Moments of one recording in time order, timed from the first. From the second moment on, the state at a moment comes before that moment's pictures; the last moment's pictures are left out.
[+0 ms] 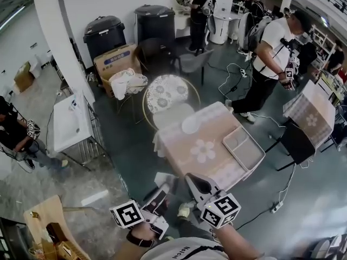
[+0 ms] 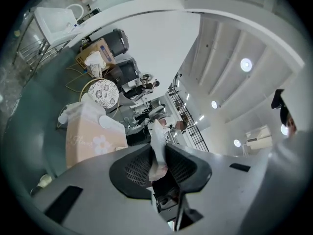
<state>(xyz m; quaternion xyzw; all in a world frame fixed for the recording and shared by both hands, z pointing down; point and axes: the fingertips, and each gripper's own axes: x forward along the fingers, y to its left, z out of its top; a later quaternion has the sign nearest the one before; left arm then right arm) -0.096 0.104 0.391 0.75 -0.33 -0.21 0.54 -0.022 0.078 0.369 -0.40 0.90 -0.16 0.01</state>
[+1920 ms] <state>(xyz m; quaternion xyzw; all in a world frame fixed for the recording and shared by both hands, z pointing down) 0.031 -0.276 0.614 0.73 -0.26 -0.09 0.63 0.085 -0.269 0.529 -0.54 0.81 -0.24 -0.01</state>
